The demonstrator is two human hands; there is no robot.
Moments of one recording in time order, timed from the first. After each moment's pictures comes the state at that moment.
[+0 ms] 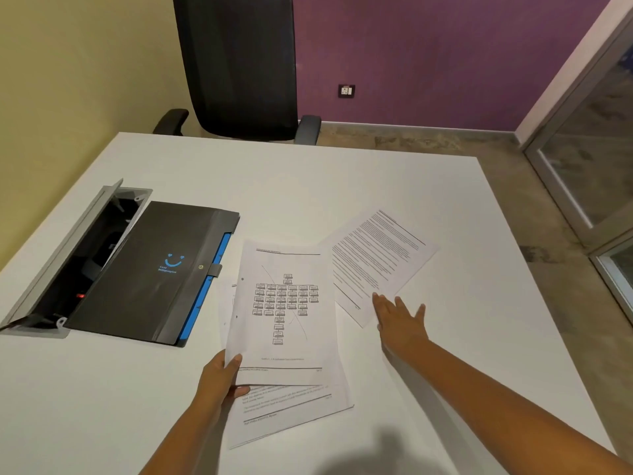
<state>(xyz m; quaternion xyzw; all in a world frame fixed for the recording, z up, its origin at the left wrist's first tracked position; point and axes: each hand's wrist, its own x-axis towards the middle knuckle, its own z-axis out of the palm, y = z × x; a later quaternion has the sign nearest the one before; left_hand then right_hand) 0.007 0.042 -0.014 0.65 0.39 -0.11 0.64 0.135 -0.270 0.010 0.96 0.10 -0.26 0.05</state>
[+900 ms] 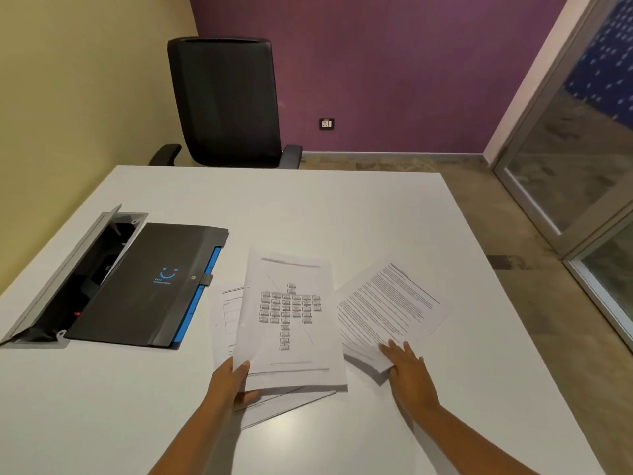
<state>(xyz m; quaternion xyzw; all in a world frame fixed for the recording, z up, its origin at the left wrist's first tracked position) -0.011 0.000 0.013 0.62 0.39 -0.13 0.67 0.018 -0.323 -0.002 0.96 -0.01 -0.15 -0.25</state>
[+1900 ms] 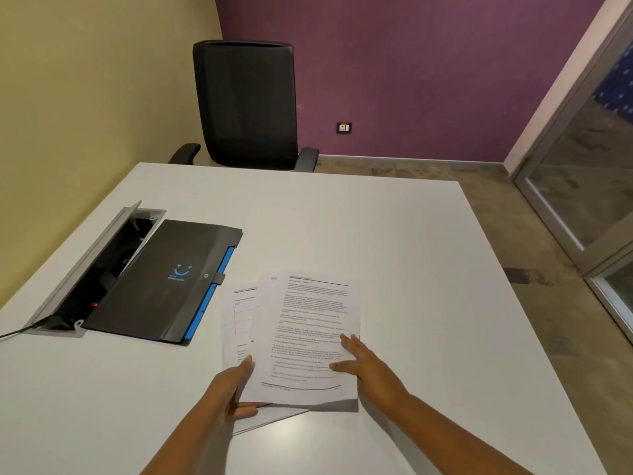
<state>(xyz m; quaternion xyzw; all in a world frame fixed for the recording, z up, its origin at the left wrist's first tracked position) -0.016 0.017 0.018 0.58 0.42 -0.22 0.66 0.038 -0.257 0.030 0.84 0.08 -0.28 -0.46</state>
